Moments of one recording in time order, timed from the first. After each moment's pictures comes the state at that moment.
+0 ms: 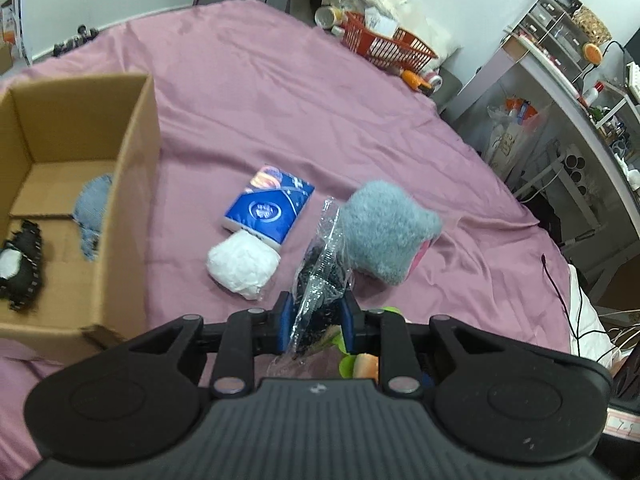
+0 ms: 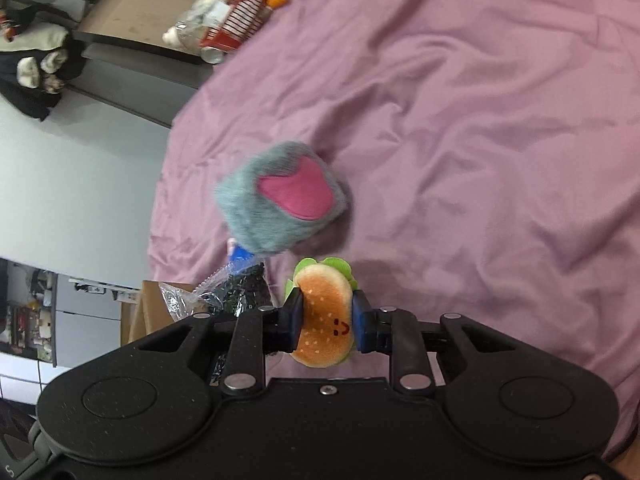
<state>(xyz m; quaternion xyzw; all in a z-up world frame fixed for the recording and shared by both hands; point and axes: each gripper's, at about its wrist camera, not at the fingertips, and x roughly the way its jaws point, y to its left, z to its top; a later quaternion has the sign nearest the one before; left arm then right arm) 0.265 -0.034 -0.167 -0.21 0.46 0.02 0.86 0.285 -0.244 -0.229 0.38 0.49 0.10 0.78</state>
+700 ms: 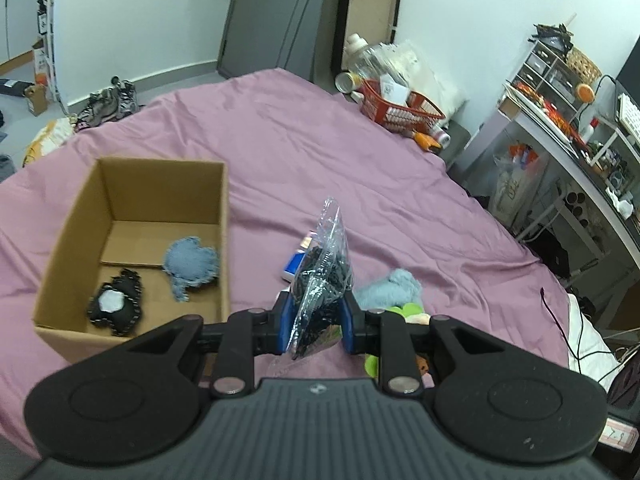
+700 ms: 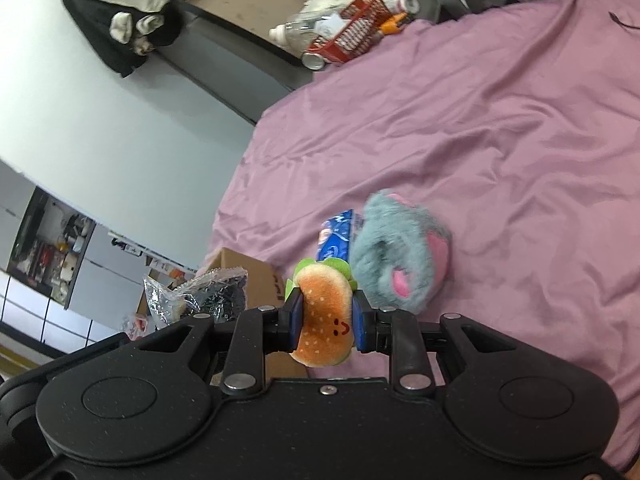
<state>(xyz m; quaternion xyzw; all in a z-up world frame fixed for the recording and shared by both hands) 0.213 -0.003 -0.097 -0.19 0.40 0.06 0.89 0.262 -0.215 -0.176 0.32 0.43 0.19 0.82</state>
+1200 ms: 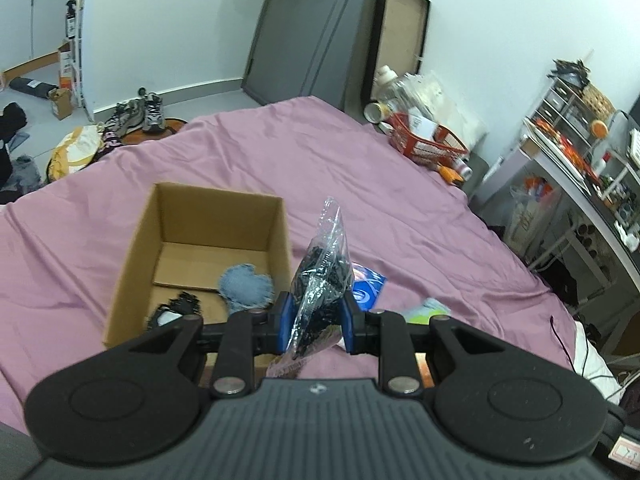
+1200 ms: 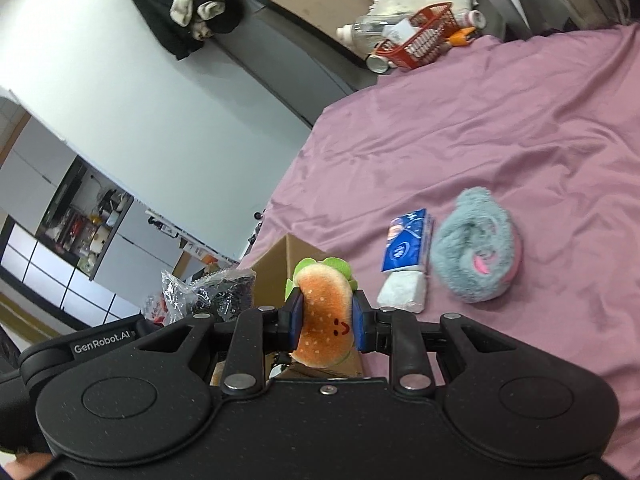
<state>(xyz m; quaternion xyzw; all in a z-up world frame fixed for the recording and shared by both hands) 0.190 0.049 -0.079 -0.21 0.38 0.09 0.90 0.246 -0.178 -0.151 0.29 0.40 0.25 0.83</state>
